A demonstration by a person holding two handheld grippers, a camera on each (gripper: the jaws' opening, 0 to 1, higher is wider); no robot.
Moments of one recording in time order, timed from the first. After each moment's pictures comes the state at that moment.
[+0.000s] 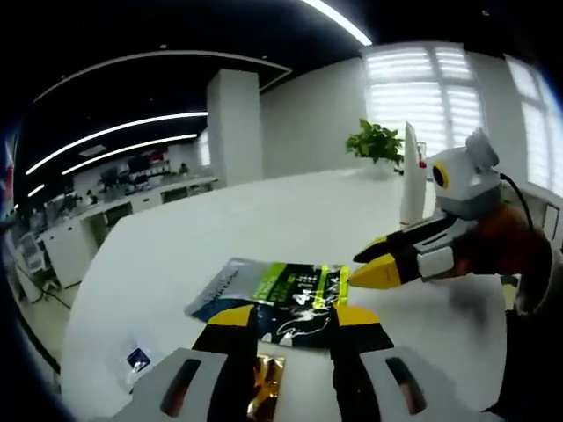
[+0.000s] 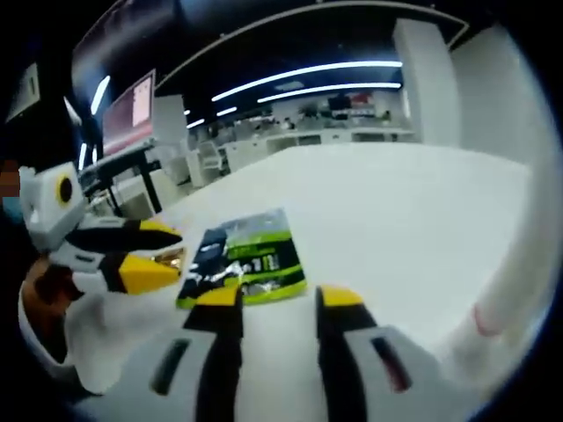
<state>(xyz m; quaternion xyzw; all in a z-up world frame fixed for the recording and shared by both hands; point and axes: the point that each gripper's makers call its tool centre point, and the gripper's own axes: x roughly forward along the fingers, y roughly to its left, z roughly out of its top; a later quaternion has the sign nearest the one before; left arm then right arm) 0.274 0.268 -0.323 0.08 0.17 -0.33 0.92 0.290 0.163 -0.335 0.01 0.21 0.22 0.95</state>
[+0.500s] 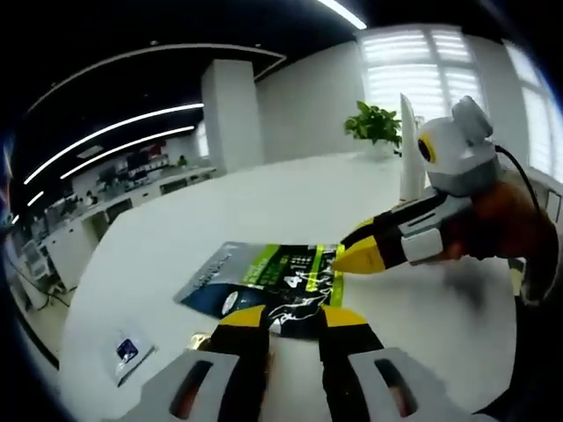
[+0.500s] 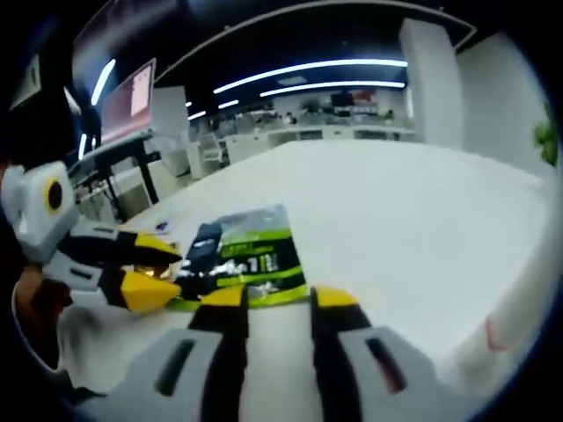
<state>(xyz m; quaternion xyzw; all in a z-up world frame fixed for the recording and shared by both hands) 0.269 0.260 -0.345 0.10 0.21 -0.33 0.91 0.299 0.170 -0.343 -0.01 0.22 0.23 0.95</state>
